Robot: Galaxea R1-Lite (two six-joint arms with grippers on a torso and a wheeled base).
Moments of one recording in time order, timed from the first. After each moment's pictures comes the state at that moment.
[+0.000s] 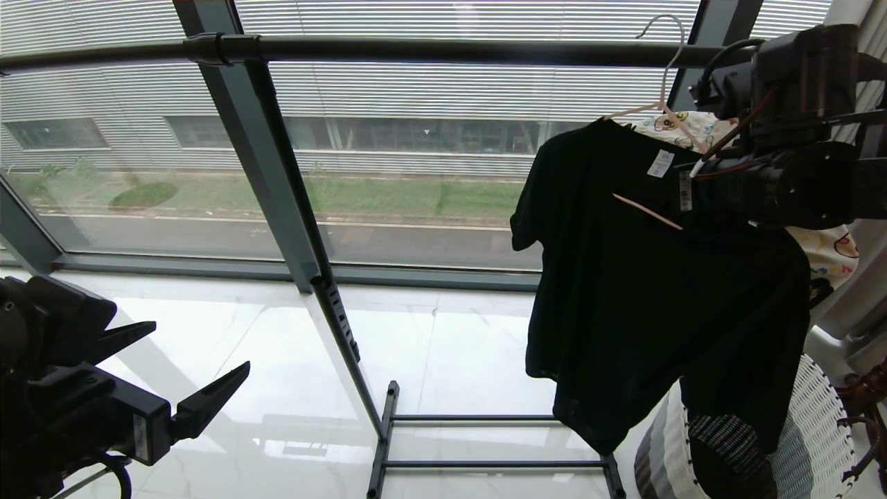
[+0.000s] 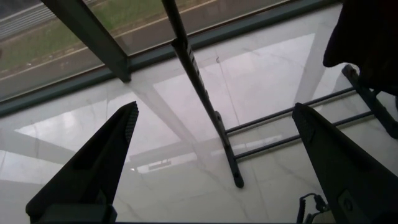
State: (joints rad) left arm -0.22 1.04 -0.35 -0.43 0.03 0.31; right arm 0.54 1.68 -1.46 0.07 -0.69 0.02
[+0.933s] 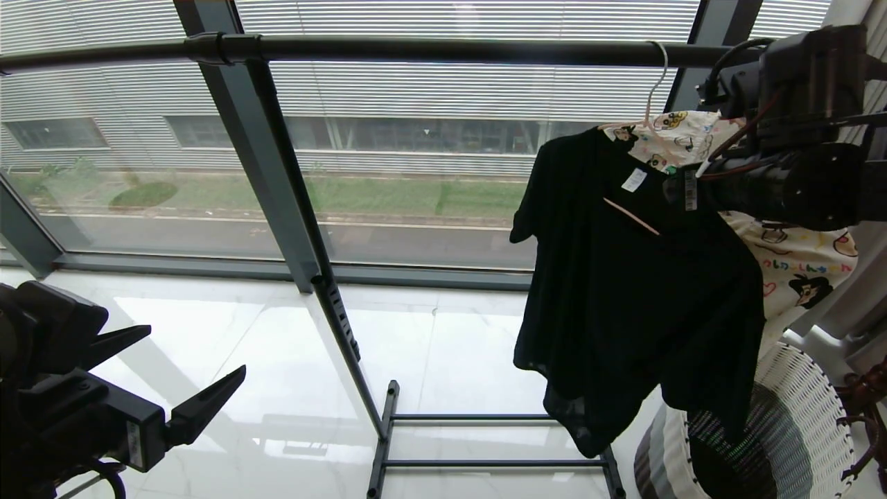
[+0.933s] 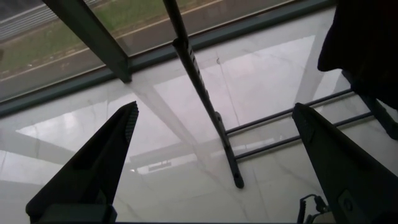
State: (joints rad) left arm -0.22 1.02 -0.34 -0.43 0.03 0.31; right arm 0.54 1.66 -1.44 0.06 -0.69 0.02
